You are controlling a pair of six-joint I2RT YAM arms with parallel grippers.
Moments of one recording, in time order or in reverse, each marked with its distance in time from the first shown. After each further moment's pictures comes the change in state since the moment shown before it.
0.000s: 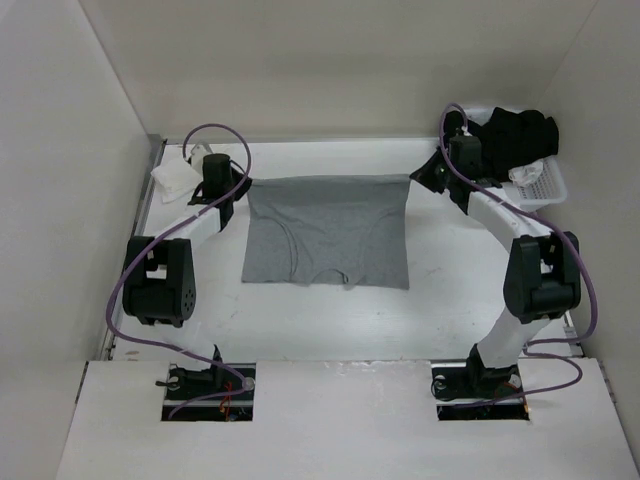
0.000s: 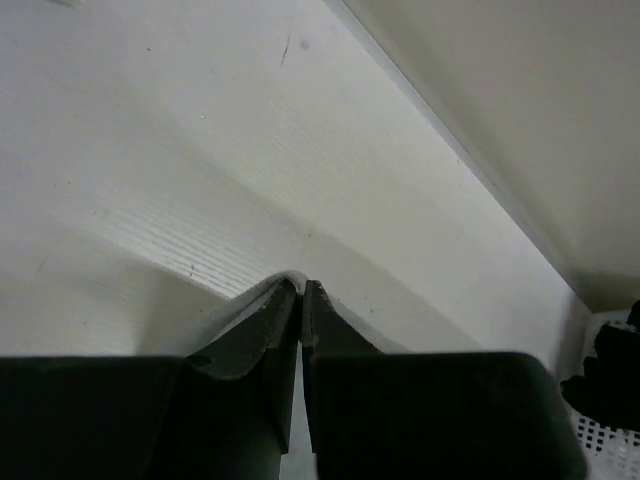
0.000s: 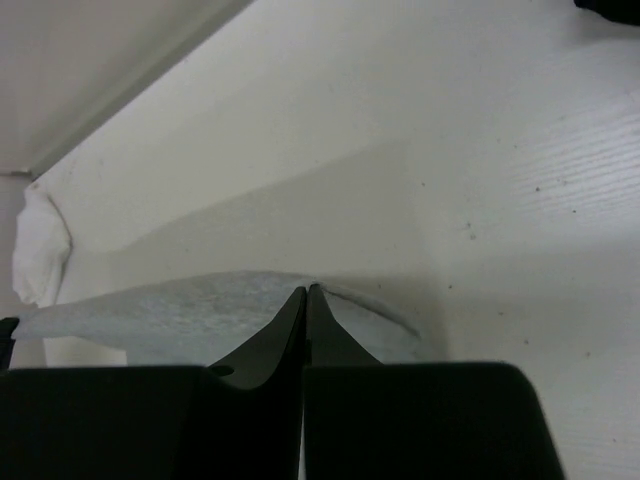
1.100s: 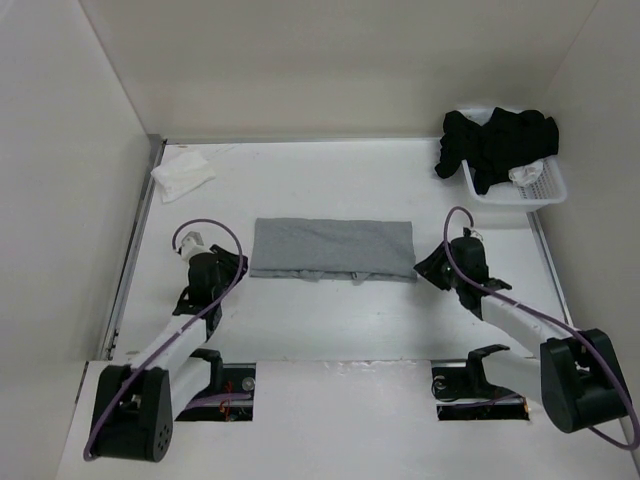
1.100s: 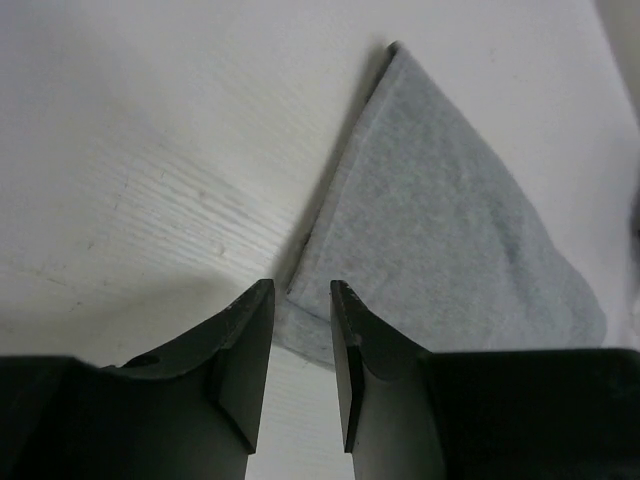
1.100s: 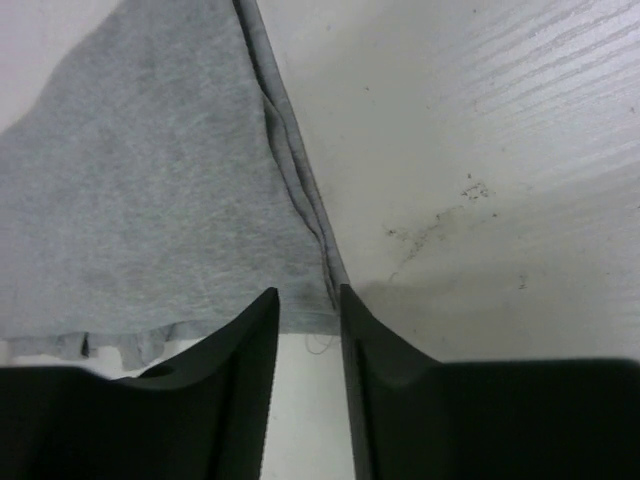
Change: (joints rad) left arm -0.006 -0.726 -0.925 0.167 0.055 0.006; right arm 0.109 -0.620 -0.921 0.140 0.113 0.129
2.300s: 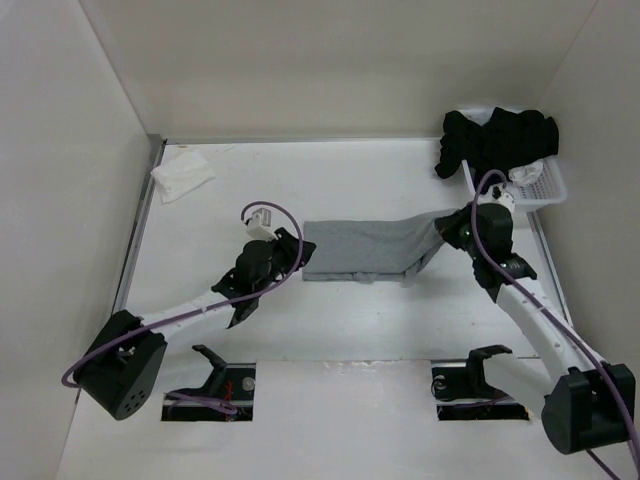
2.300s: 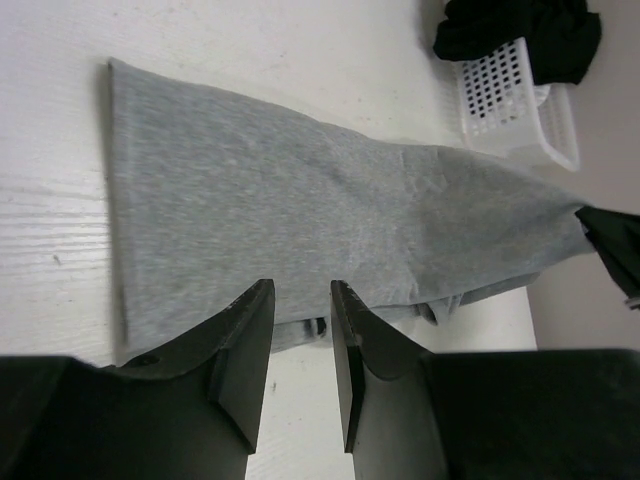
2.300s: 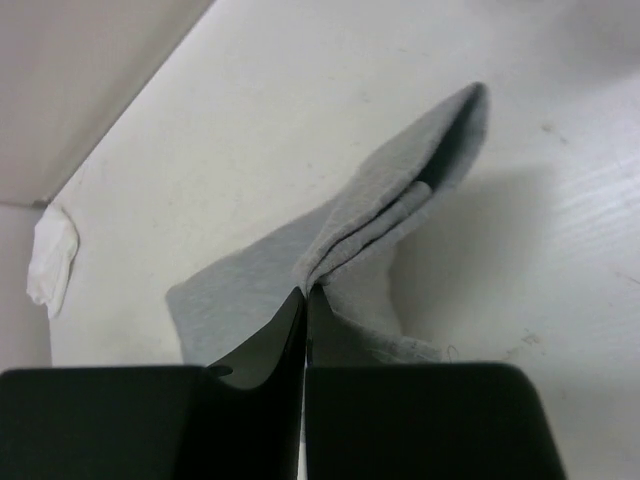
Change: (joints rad) left arm -0.515 0.191 0.208 0.208 -0.050 -0.024; right arm -0.101 -0.133 0.242 -0.089 0.054 -0.015
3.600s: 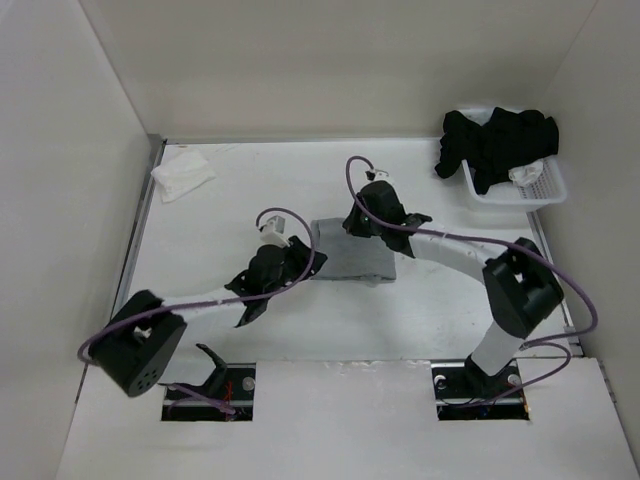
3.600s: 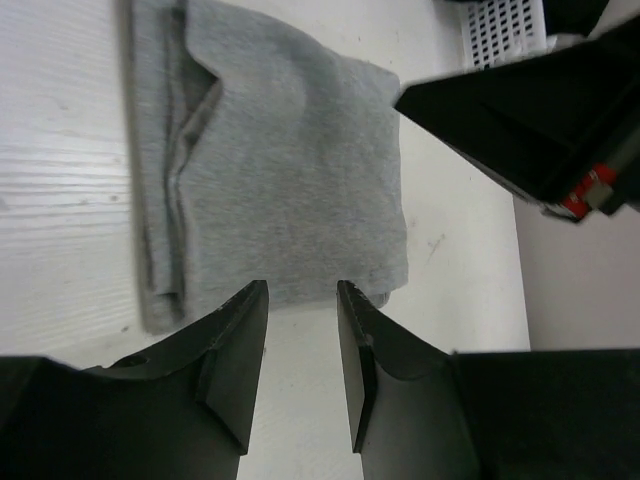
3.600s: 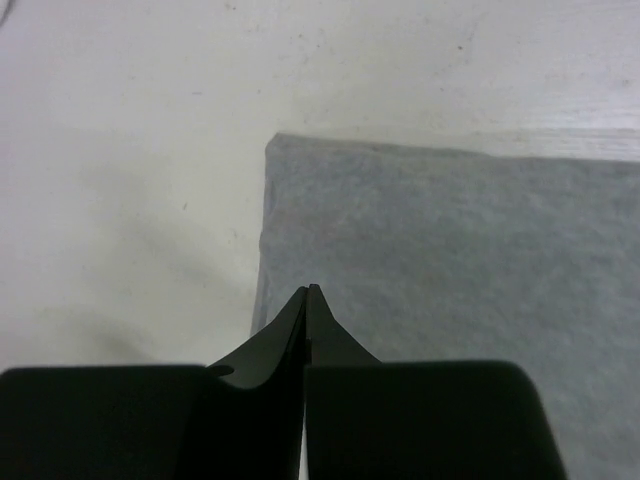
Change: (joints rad) left arm -0.044 0.063 -0.030 0.043 0.037 -0.056; right arm 0.531 0.673 0.496 -0.010 0.086 -0.128
